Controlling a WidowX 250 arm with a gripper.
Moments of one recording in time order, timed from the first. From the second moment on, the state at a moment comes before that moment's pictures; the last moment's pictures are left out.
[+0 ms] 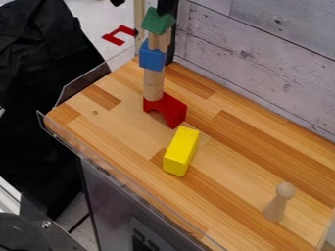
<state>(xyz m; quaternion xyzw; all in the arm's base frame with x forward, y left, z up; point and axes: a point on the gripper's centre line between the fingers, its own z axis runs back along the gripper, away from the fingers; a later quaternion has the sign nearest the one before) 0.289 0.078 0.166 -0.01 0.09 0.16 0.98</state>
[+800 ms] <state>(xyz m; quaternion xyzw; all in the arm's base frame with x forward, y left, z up) 0.291 0.071 0.160 -0.02 0.11 0.14 0.98</state>
